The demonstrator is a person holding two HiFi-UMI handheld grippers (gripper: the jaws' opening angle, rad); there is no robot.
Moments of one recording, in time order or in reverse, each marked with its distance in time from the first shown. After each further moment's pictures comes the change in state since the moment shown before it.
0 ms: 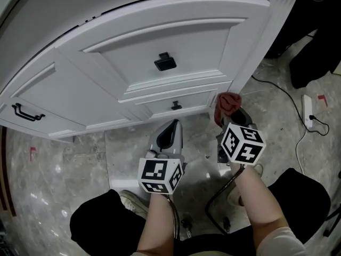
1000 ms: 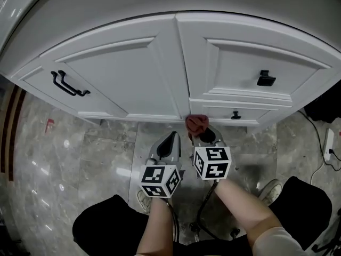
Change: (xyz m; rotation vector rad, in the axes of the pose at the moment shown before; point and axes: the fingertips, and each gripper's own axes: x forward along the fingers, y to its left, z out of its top) left arm -0.097 0.153 -0.026 -0.114 0.012 0.264; right arm 0.052 0.254 -0.116 -0.145 0.124 0.404
